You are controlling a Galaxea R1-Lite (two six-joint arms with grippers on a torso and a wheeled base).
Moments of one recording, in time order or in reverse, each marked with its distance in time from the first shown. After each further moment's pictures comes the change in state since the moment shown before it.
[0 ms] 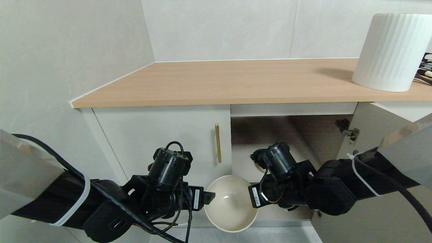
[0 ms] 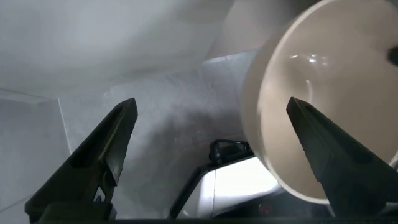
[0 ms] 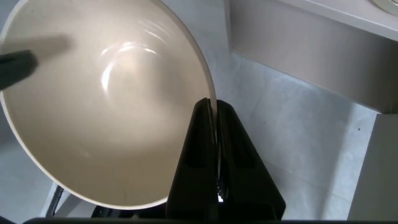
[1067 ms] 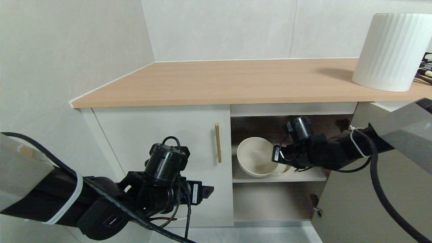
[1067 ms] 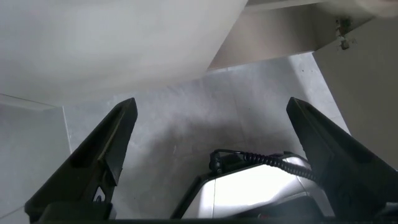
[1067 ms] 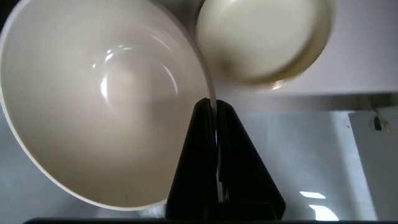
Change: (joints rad) left arm 0.008 -0.022 -0.013 -0.004 0.015 0.000; right arm -0.293 0.123 -0.228 0.001 -0.049 0.197
